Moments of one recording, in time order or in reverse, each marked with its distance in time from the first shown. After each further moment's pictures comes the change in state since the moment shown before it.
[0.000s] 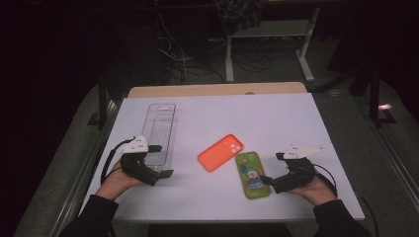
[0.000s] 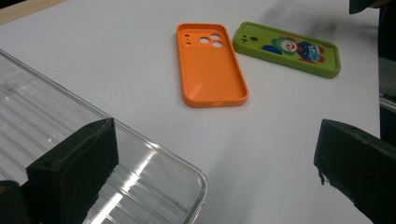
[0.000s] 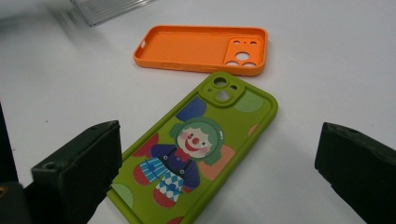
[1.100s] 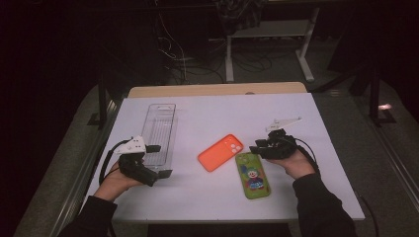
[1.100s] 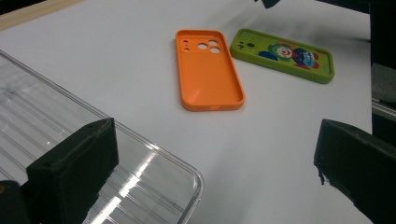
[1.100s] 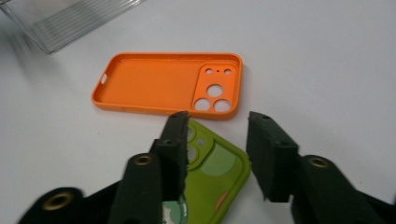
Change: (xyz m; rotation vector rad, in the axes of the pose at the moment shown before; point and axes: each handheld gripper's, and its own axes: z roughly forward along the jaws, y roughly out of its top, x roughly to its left) left arm 0.000 0.000 -0.007 -0.005 -0.001 0.006; right arm -0.029 0.057 0.046 0.100 -0.020 0.074
